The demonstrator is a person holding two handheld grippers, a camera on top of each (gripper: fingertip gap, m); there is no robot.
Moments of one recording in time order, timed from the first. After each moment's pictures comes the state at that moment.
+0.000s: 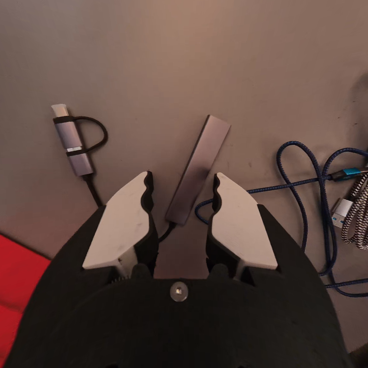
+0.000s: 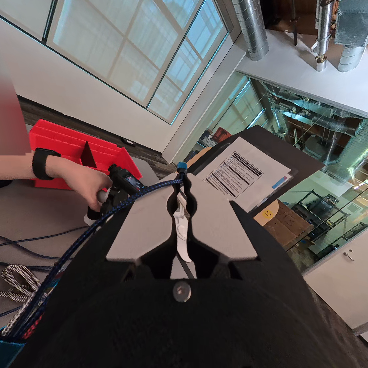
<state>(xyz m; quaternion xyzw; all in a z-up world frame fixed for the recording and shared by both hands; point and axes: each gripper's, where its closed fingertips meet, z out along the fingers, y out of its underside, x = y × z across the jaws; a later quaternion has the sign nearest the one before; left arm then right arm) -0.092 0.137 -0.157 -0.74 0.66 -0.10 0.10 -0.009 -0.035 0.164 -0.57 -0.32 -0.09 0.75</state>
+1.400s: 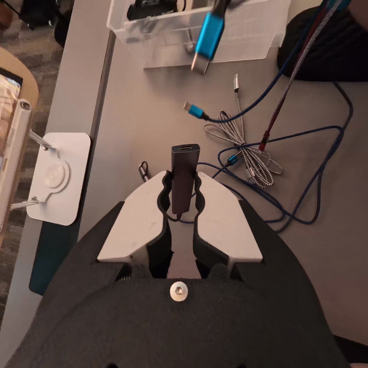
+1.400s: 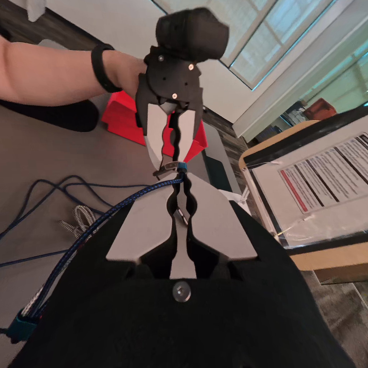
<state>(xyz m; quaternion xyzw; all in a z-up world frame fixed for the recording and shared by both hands) -0.095 0.050 -0.007 -0.46 0.81 -0.22 0.29 -0.059 -0.005 0.071 -0.64 -0.46 0.01 0.61</state>
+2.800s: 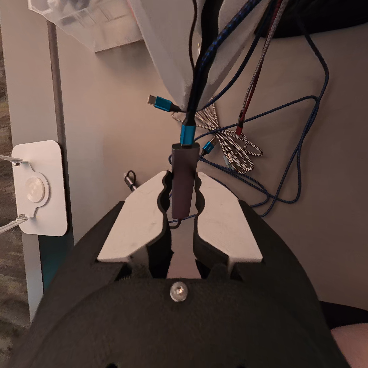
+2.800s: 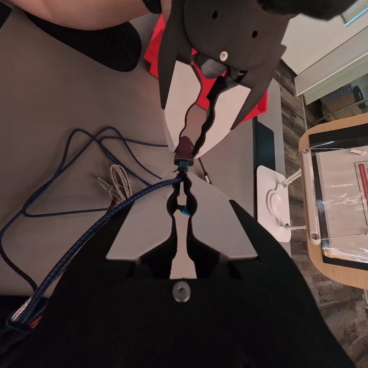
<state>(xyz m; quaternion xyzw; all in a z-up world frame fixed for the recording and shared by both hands) -0.102 0.015 -0.033 -0.41 0.87 -0.16 0.23 -0.082 -0.015 0.007 -0.70 -0.56 0.00 0.45</state>
